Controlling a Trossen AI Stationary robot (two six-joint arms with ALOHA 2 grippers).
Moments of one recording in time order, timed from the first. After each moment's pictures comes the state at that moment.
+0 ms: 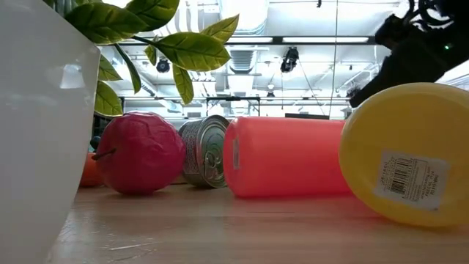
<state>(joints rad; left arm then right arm) -0.31 0.02 0.00 0.04 -0.16 0.00 0.37 0.88 0.32 -0.08 0.75 0.40</state>
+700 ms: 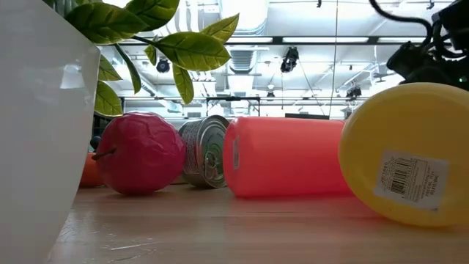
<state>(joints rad) -0.31 0.02 0.00 0.04 -0.16 0.00 0.36 0.91 0.09 0.27 0.71 0.39</state>
